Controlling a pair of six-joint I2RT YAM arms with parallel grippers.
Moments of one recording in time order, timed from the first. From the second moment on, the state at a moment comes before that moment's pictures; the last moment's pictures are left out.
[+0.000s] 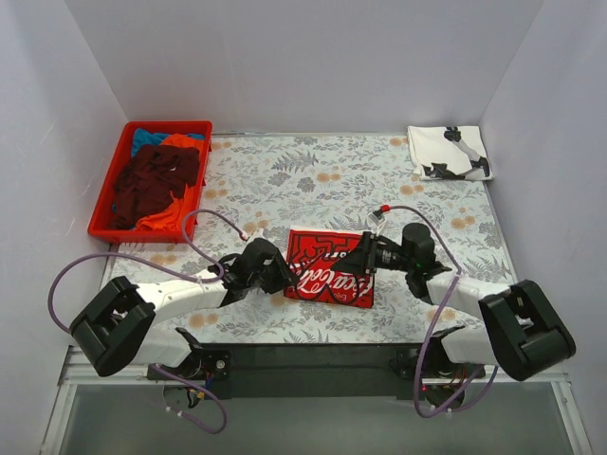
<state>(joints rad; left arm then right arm) -0.80 1.31 0.54 0.02 -0.01 -1.09 0.39 1.22 0.30 0.67 -0.90 0.89</state>
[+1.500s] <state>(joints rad) -0.79 1.28 0.37 0.20 -0.03 -1.26 0.07 1.84 0.42 0.96 -0.94 0.89</state>
